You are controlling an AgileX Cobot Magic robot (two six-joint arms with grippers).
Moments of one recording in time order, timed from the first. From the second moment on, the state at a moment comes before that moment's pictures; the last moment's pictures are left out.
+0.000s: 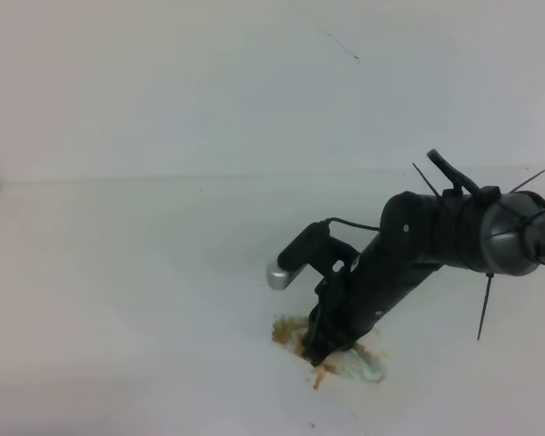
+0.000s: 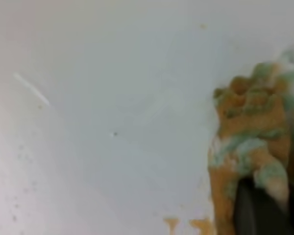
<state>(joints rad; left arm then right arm) 0.09 -0.03 0.04 -0.09 0.30 -0.07 0.58 2.06 -1.33 0.45 0.58 -0.75</state>
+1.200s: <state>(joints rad) 0.09 -0.01 0.04 -0.09 0.30 -0.07 0.57 1.98 -1.11 0.73 0.50 -0.90</state>
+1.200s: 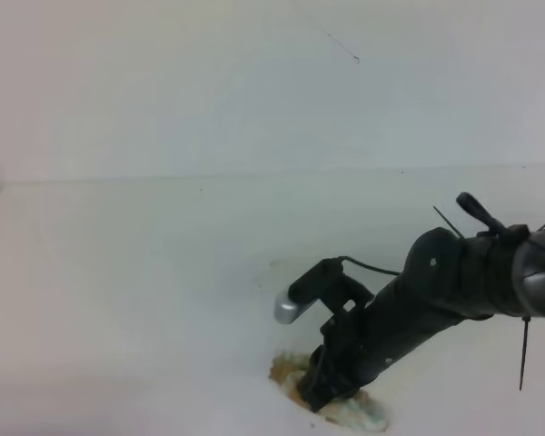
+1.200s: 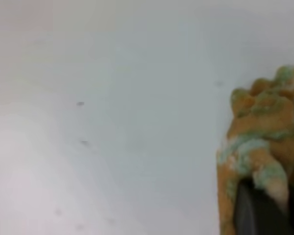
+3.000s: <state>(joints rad) 0.09 0.00 0.03 -0.09 0.30 -0.07 0.07 1.73 -0.85 1.03 0.31 -1.16</state>
